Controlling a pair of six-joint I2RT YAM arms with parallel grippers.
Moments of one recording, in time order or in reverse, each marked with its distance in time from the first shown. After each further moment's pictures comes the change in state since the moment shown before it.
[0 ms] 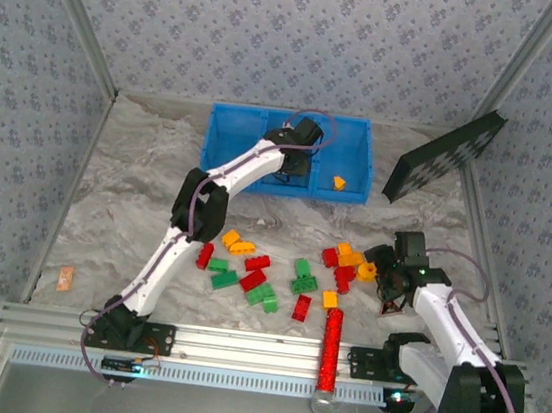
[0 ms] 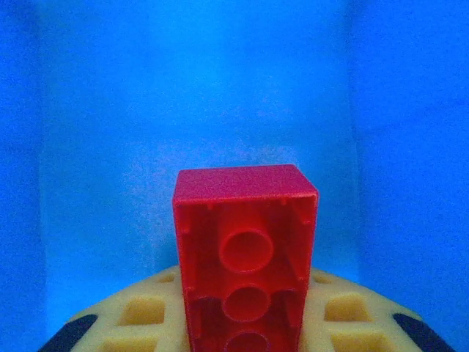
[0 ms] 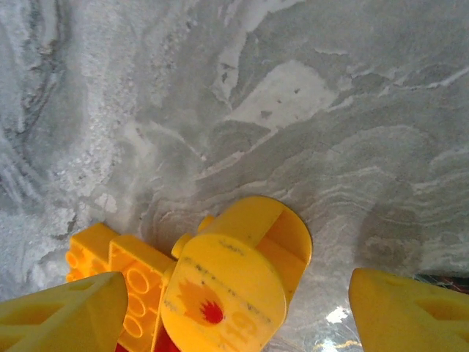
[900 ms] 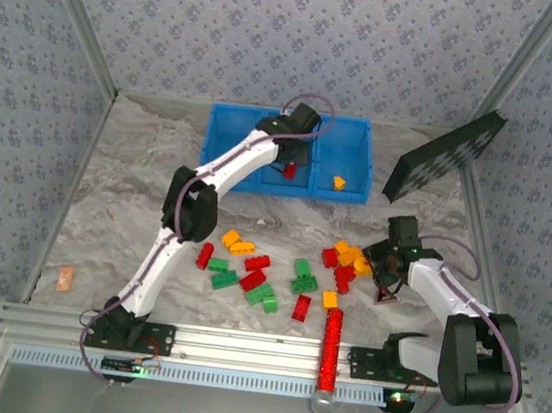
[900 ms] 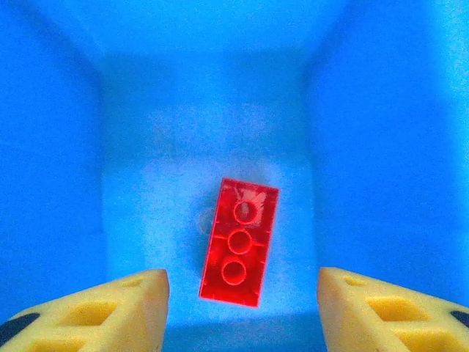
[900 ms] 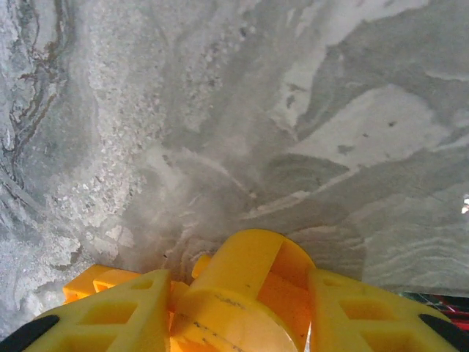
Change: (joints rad) left arm 0.007 -0.151 -0.015 -0.036 0.009 0.026; right arm 0.019 0.231 0.093 0.085 -0.012 -0.012
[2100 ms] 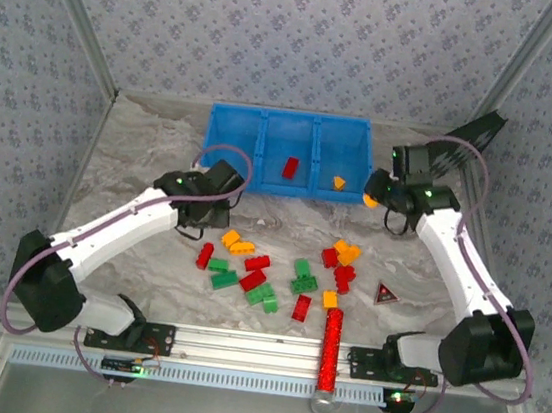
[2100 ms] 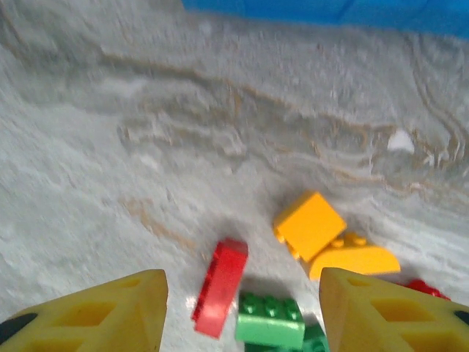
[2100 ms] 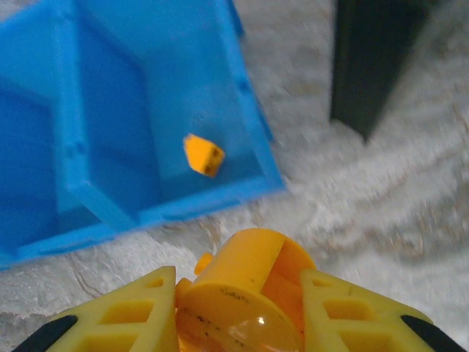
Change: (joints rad) left arm -0.073 -1.078 -1.245 -0.089 -0.080 -0.245; right arm 0.113 0.128 0.697 -0.252 0.181 -0.661
